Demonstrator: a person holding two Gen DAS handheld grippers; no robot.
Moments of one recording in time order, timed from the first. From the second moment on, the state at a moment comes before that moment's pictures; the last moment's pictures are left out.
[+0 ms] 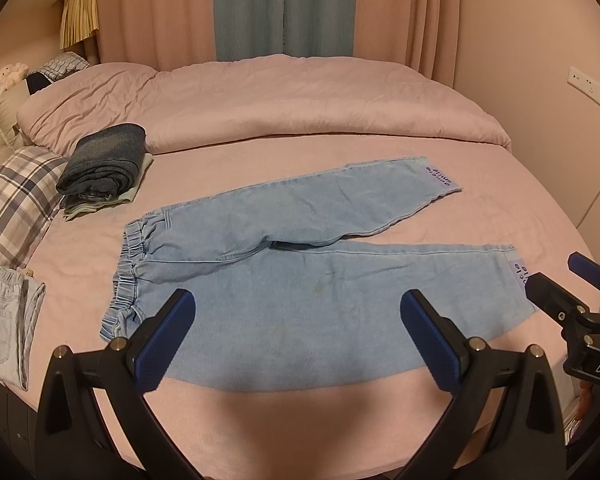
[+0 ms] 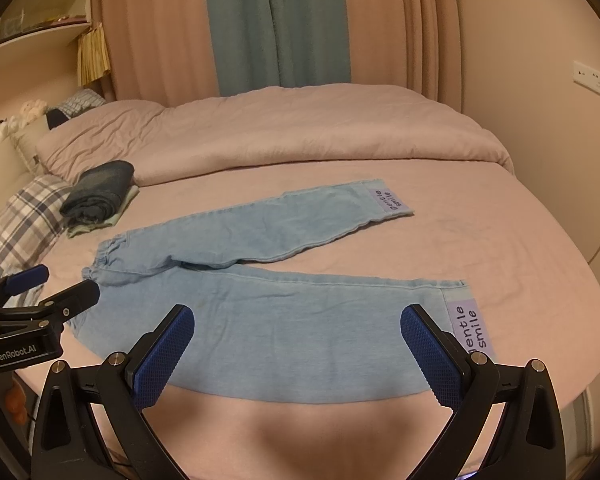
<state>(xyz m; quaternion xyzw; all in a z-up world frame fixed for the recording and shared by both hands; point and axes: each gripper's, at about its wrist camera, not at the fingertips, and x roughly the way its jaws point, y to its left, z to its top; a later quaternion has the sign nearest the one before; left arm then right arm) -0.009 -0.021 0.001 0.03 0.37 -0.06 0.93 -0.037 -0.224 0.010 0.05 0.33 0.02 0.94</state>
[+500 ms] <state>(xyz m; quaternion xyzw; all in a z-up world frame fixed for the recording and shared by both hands) 0.002 0.003 -0.020 -0.03 0.39 -0.09 0.92 -0.033 -0.212 -0.002 0.04 0.34 0.05 0.94</state>
